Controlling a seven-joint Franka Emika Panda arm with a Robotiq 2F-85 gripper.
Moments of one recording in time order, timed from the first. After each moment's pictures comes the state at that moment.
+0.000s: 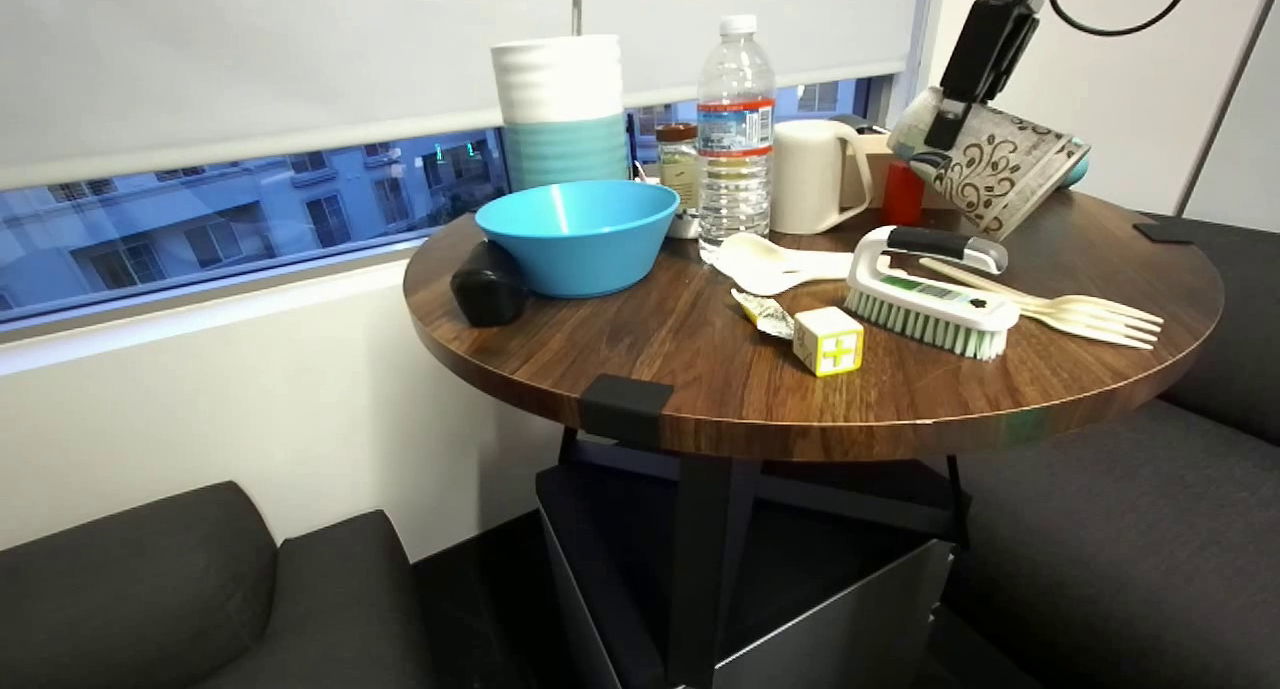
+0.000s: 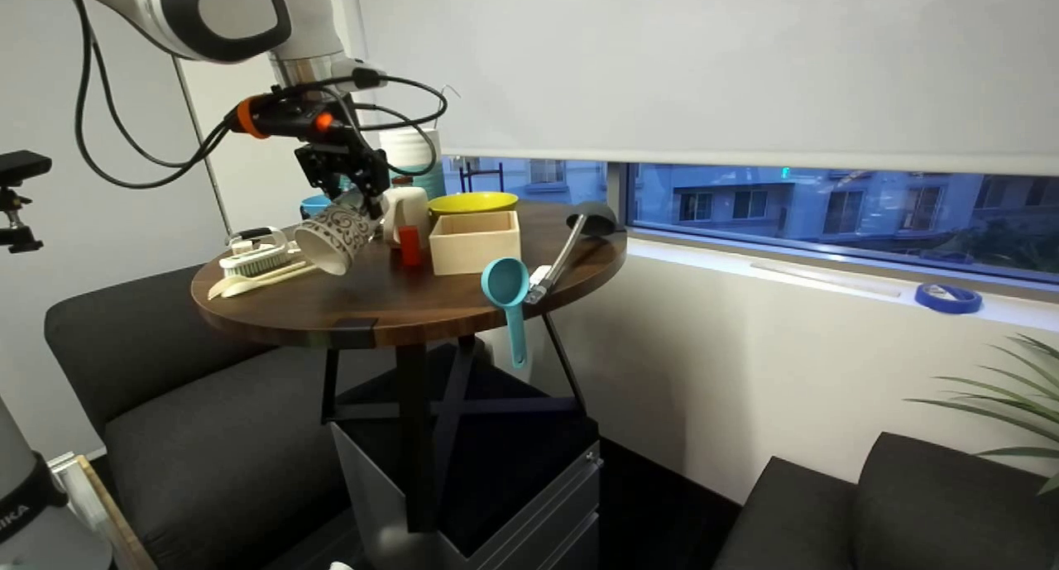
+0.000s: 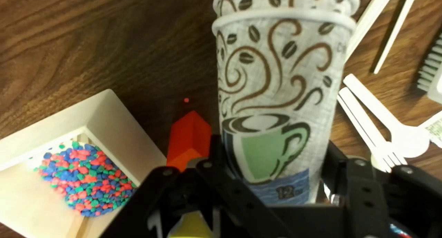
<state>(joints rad) 0.03 -0.48 -0.12 -2.51 0.09 2.26 -0.37</state>
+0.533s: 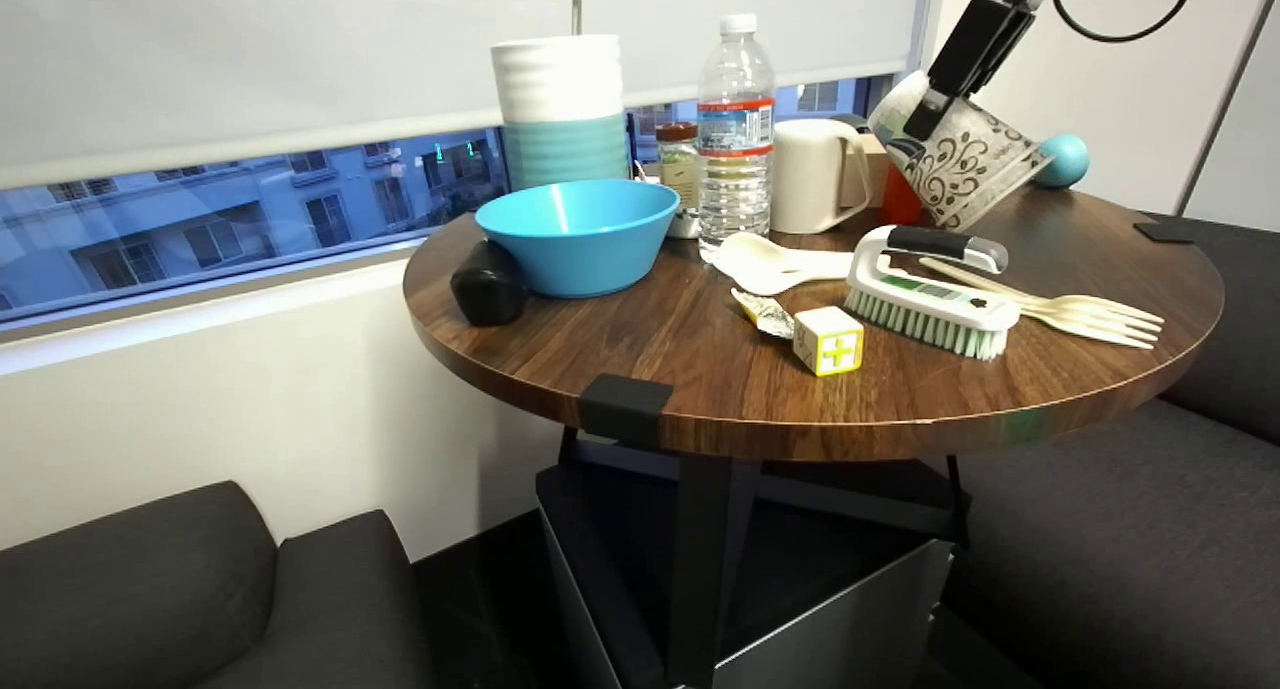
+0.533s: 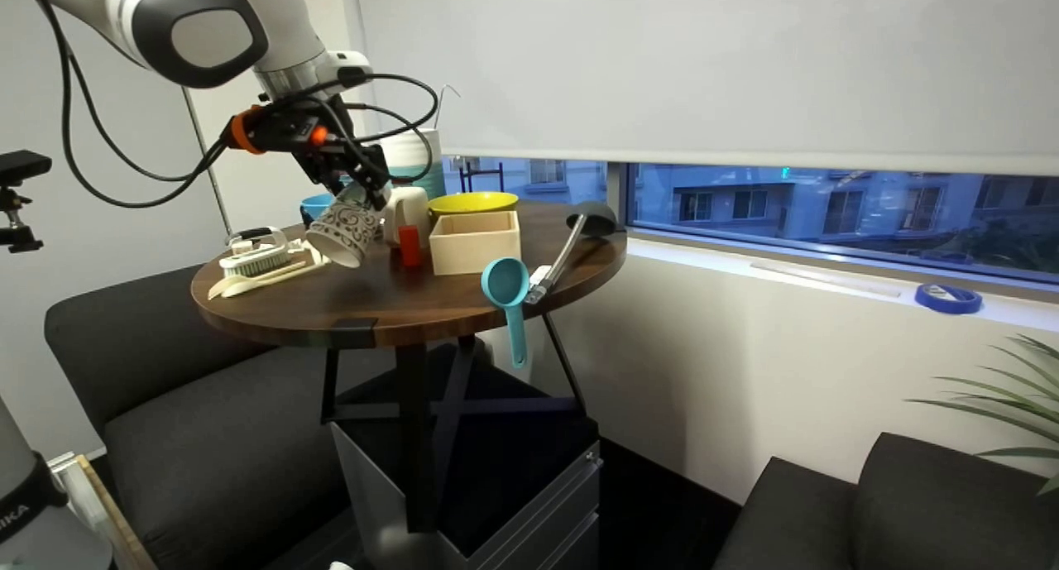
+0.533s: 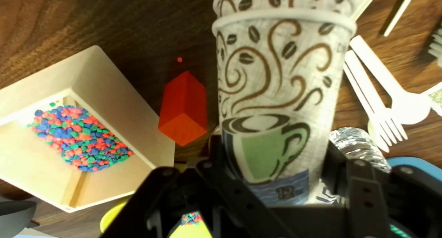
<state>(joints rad) 0.10 -0.55 -0.16 -2.62 0.13 2.49 -0.41</state>
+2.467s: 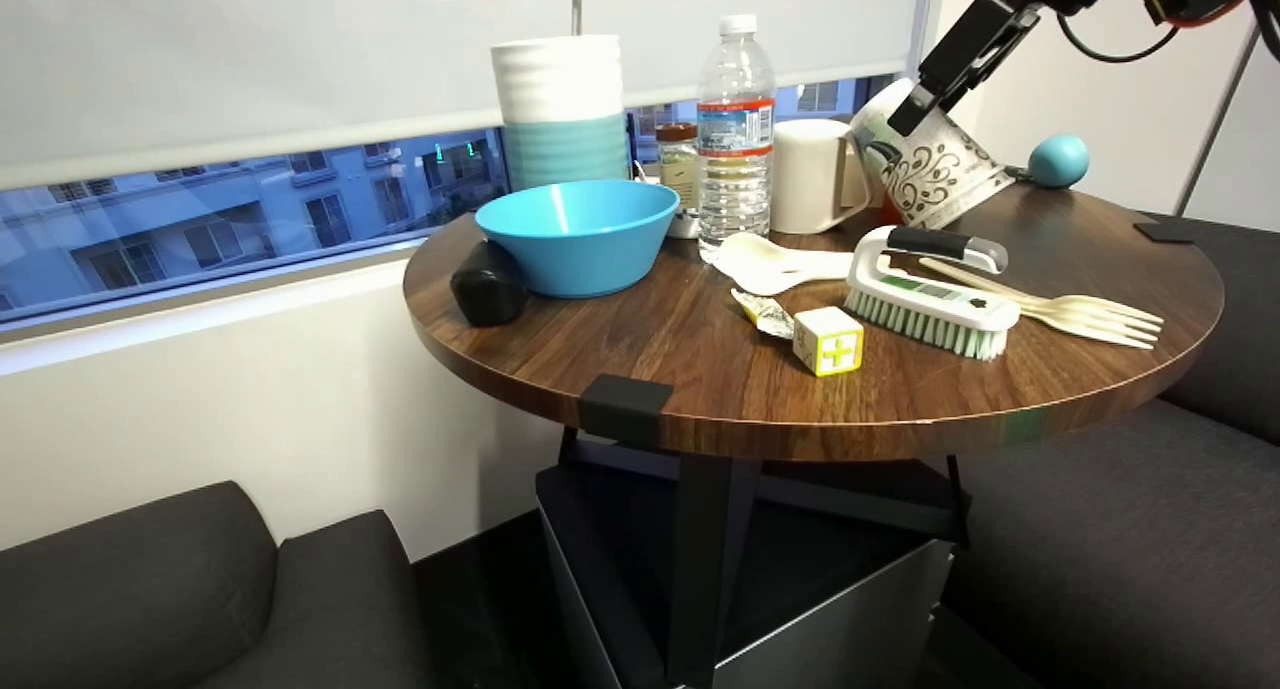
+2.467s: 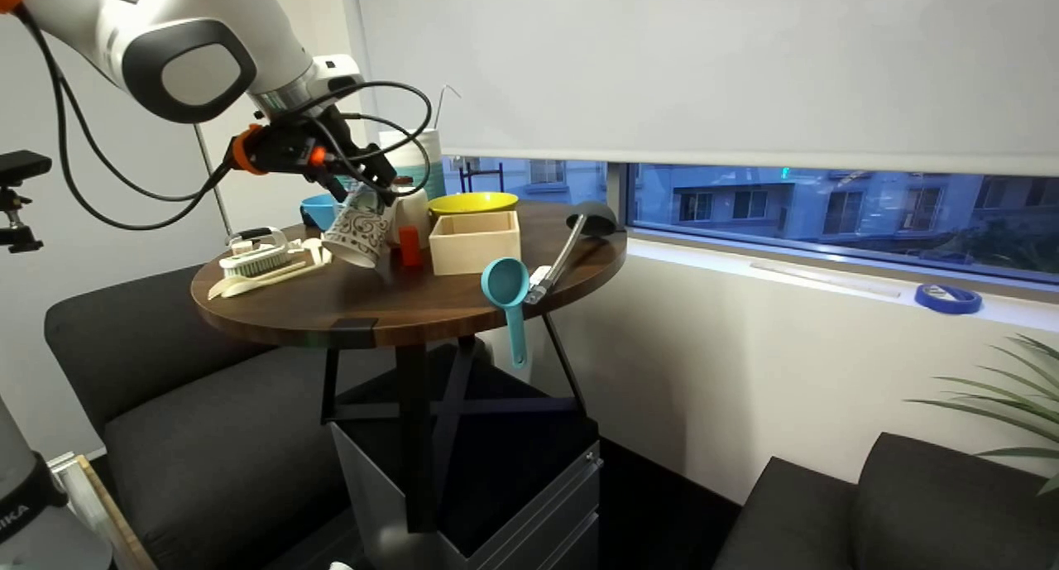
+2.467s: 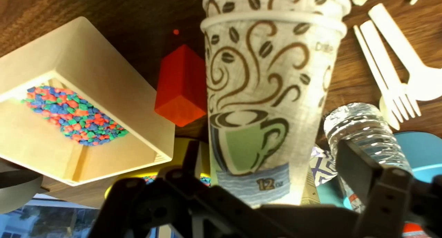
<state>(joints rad) 0.19 -0.58 -0.24 -2.72 0.14 2.72 -0.42</state>
